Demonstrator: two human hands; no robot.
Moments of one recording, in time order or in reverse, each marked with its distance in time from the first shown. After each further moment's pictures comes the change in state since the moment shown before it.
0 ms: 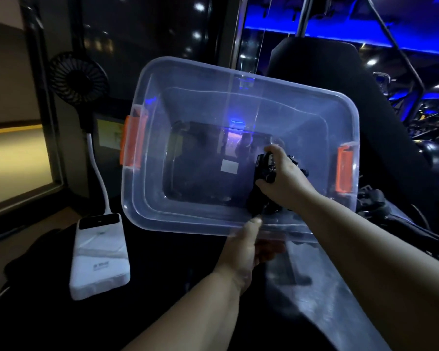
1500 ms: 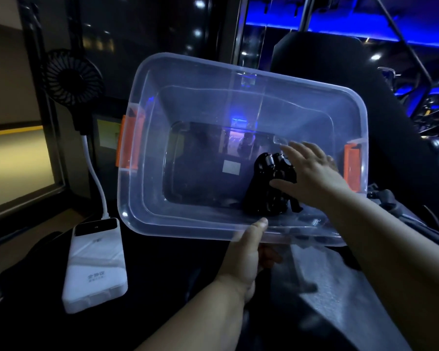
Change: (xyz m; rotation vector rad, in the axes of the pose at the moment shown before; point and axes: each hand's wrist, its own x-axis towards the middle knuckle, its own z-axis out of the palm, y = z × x) left_hand -0.001 0.009 -0.002 -0.004 0.020 0.002; right_hand 0.015 0.038 -0.023 -0.518 0.073 -0.180
